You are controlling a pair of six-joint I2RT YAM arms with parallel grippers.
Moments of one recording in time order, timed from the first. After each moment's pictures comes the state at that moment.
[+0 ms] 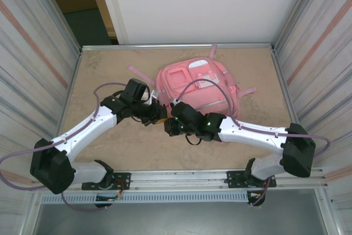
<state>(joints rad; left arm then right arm) -0.59 1.27 0.97 -0.60 0.63 -0.90 1.11 1.39 0.99 -0.36 0.07 0.84</state>
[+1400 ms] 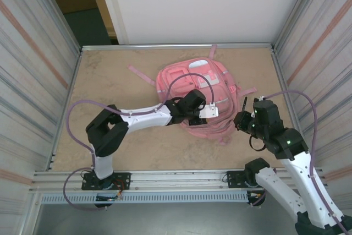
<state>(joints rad) -1.00 1.88 1.29 -0.20 -0.03 0.62 0.40 0.62 0.88 -1.03 0.02 0.80</state>
